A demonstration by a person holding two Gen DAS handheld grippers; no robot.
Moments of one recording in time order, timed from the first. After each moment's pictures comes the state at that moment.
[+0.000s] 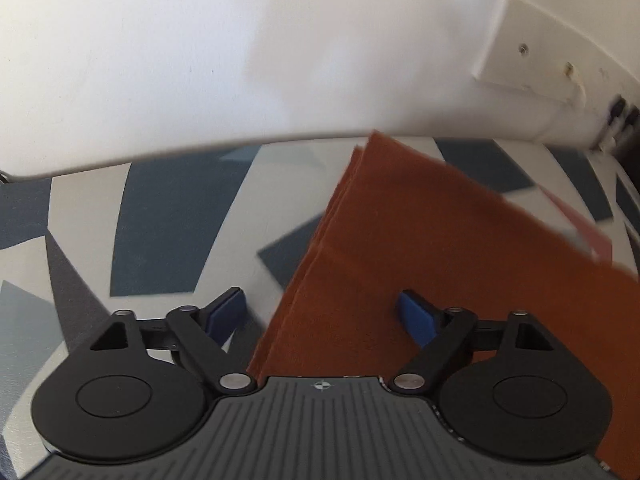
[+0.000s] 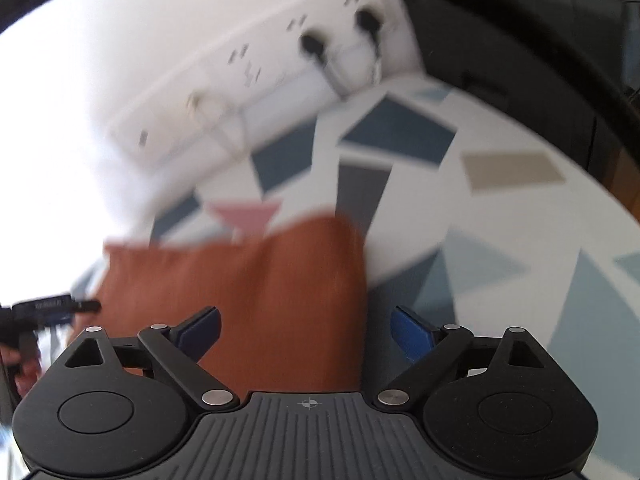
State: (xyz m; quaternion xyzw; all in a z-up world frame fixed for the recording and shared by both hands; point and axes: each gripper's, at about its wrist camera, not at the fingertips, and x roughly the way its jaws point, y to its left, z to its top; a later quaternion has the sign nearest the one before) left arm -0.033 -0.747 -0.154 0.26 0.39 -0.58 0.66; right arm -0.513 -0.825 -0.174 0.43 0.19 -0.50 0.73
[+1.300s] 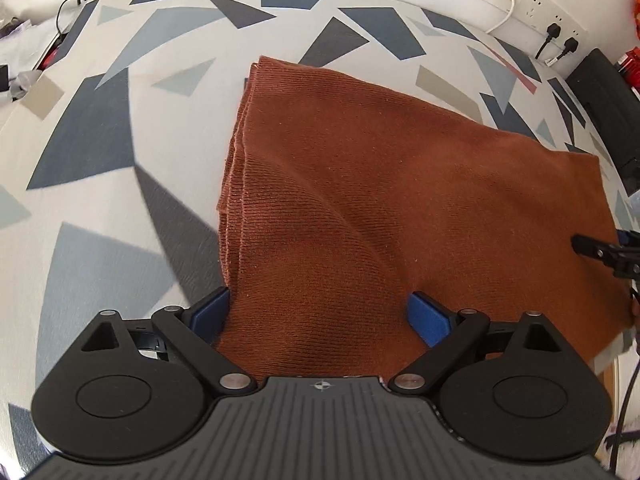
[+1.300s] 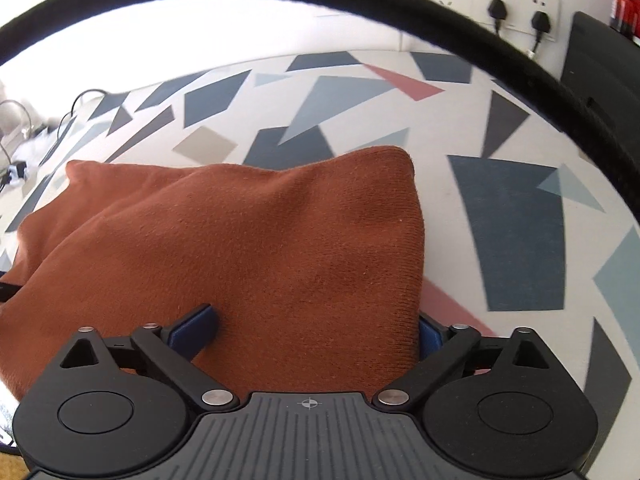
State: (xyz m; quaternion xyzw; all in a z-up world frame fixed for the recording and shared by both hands) left arm -0.042 -0.457 -0.143 0.25 0.49 -0.55 0.62; right arm -0.417 -0.696 -0.181 0.29 0.36 -0.40 0.79
